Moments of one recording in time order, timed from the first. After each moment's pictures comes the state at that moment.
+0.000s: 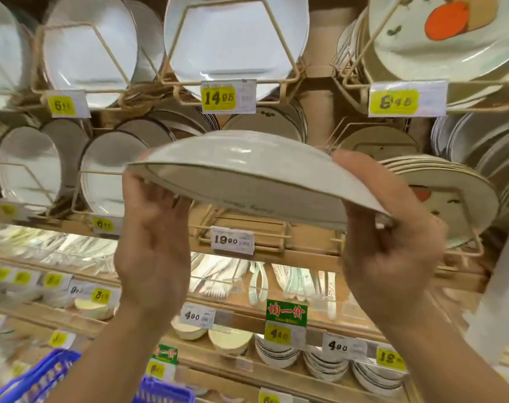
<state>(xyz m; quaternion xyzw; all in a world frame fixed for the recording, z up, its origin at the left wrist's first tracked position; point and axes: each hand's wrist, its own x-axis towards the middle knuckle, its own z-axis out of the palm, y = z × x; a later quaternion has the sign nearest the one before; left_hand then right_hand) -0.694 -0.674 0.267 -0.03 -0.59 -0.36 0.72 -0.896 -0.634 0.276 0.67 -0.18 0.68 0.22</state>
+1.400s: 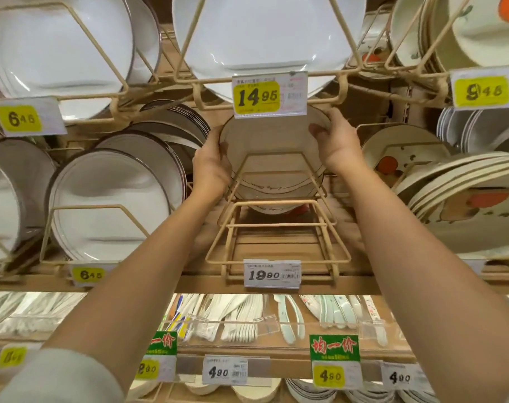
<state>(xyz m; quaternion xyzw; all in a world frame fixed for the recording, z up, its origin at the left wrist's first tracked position) -0.705 -0.951 0.322 0.36 -0.67 -0.13 0.64 -0.903 -0.868 0.352 0.53 -0.63 0.57 0.04</state>
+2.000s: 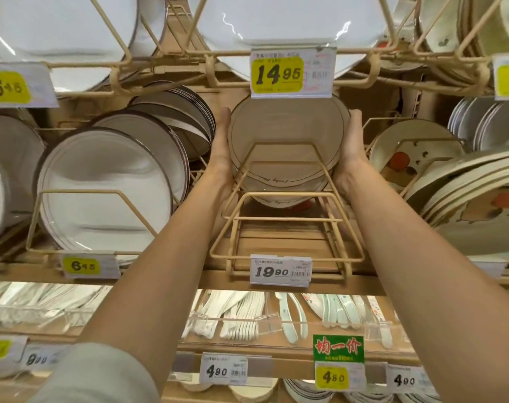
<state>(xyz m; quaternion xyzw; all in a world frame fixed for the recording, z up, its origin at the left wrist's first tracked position) -0.716 -0.955 0.317 0.13 -0.50 -0.69 0.51 -0.906 -0.896 0.327 0.40 -0.40 0.74 -0.36</state>
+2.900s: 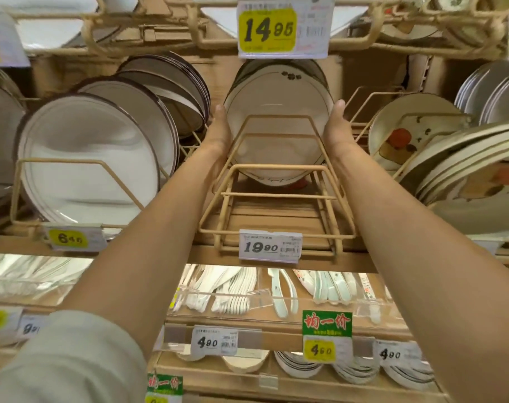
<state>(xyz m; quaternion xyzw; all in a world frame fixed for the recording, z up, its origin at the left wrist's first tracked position) -0.725 -0.974 0.314 0.40 -0.54 -0.49 0.56 -0.891 -0.894 0.322 0.39 -0.61 0.66 -0.19</state>
